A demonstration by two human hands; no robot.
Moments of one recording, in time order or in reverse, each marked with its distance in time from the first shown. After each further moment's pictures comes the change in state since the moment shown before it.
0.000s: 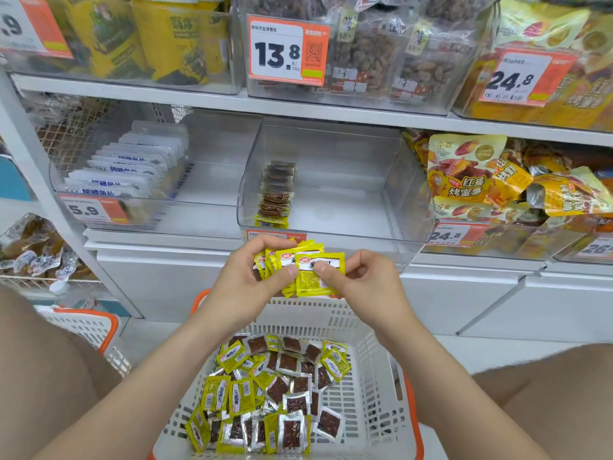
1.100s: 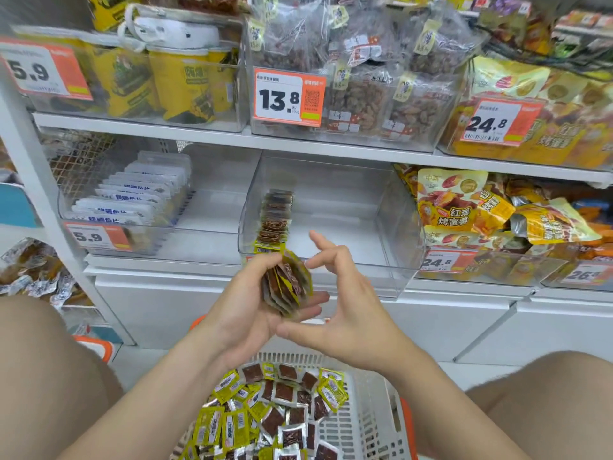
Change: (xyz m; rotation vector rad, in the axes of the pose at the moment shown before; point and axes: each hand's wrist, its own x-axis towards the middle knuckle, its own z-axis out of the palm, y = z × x) left_hand -0.006 0.058 0.019 -0.618 -0.004 -0.399; right_hand -0.031 -0.055 -0.005 -0.259 -0.280 -0.507
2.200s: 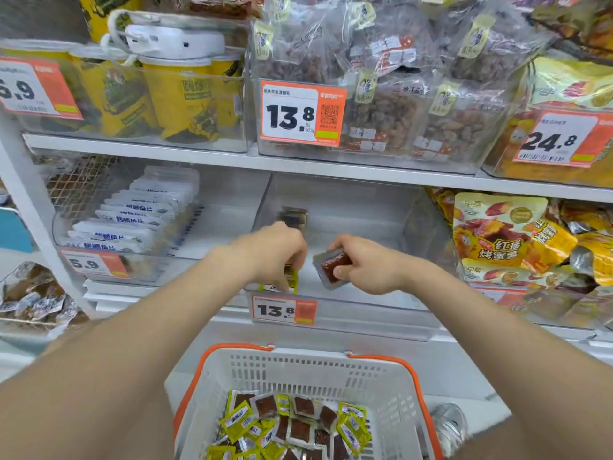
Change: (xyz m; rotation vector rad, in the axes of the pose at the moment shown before) left_hand 0.152 0.093 -0.014 2.138 -0.125 0.243; right_hand 0.163 0.074 -0.050 -0.454 -0.463 0.294
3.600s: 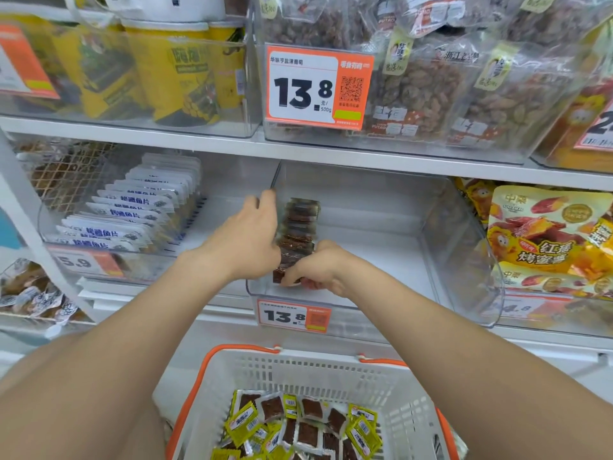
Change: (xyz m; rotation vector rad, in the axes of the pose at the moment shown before) left_hand -0.014 -0.023 0.001 -0.203 0.226 -0.271; right_hand 0.079 -0.047 0.060 0.759 -0.030 0.338
